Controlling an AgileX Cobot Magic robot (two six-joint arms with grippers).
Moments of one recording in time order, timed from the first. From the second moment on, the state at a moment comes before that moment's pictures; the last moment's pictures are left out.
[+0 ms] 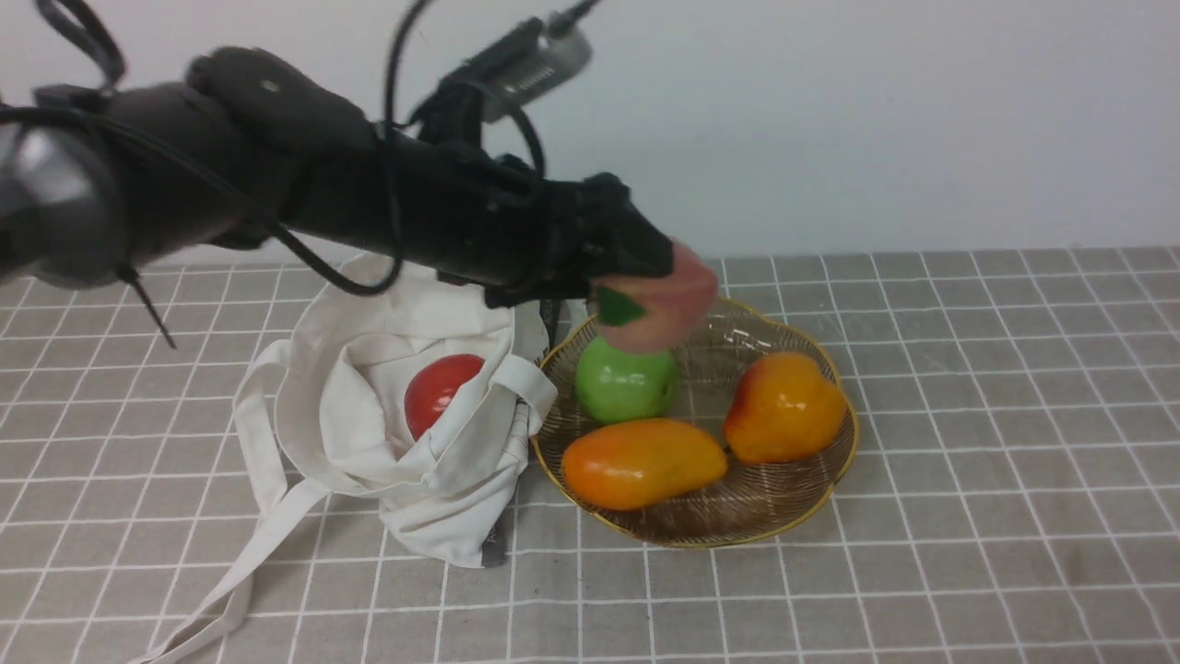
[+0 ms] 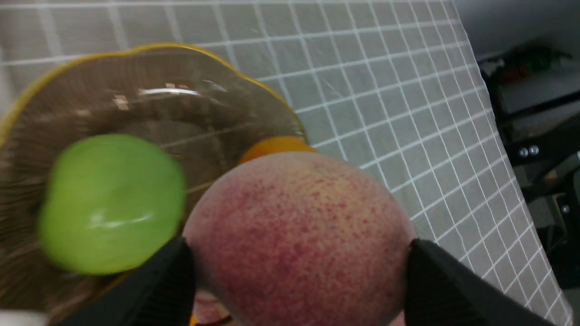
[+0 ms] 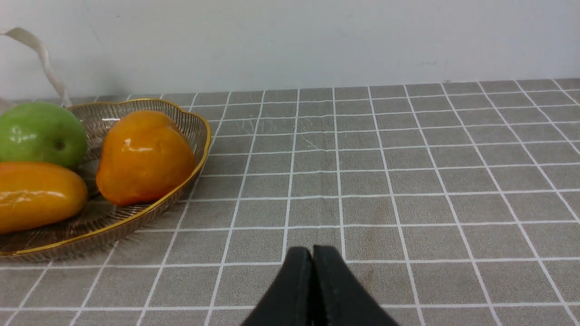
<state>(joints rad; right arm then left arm) 0.02 -0.01 0.02 0.09 0.38 -0.04 -0.39 1.77 -1.36 -0.99 0.63 0.50</state>
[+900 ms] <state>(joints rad) 0.02 -0.01 0.02 0.09 0.38 -0.04 -0.50 1.97 -1.36 -1.01 0.39 0.66</state>
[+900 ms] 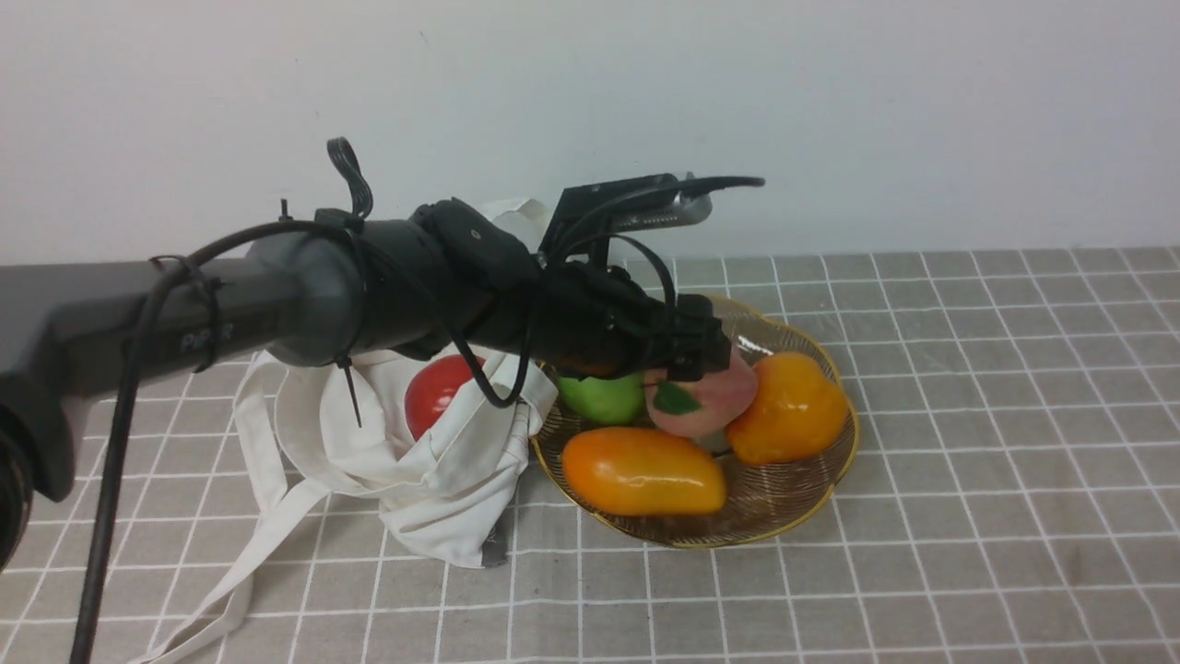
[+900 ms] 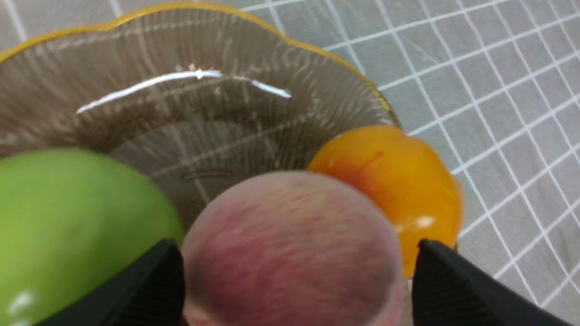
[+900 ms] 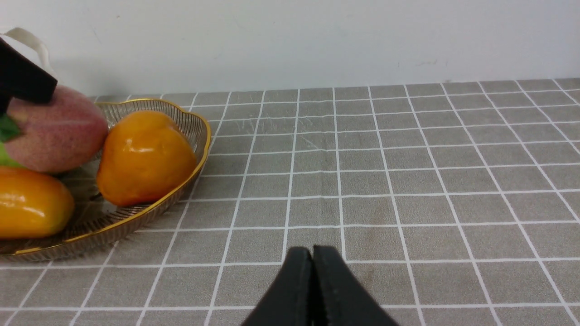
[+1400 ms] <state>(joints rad) 0.02 -0.01 0.02 0.09 0.38 -0.04 -0.47 1.89 -1.37 -0.97 0.39 0.70</state>
